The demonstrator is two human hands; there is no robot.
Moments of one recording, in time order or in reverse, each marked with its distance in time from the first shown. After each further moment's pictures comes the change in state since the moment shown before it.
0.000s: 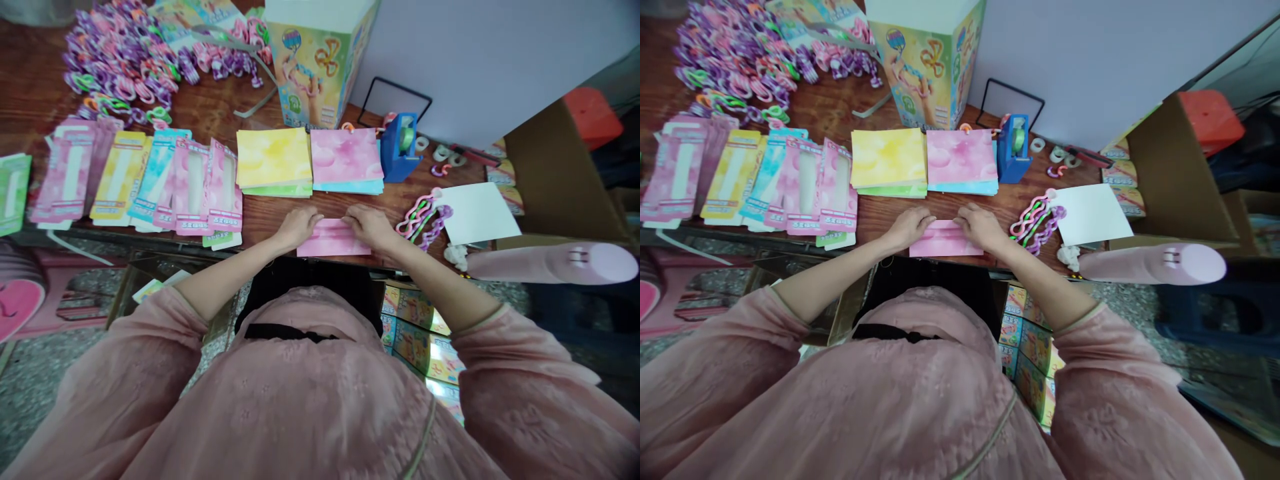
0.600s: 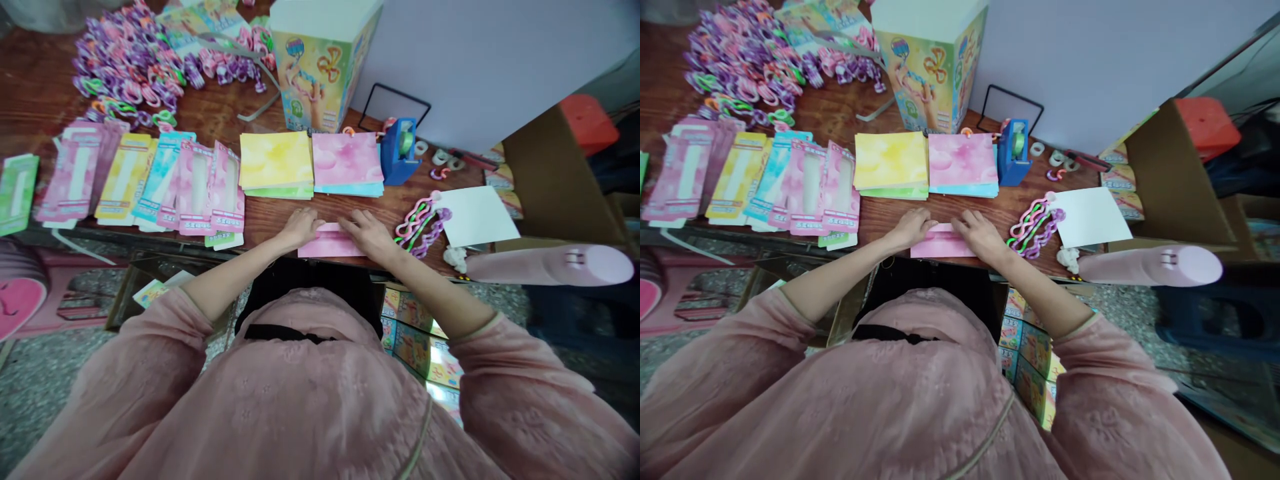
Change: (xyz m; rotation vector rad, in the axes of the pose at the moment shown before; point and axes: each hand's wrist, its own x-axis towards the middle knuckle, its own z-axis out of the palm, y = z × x) left_hand 0.005 0.003 0.006 0.110 -0.057 -0.040; right_hand -0.019 0.000 0.014 -0.229 0.021 -0.200
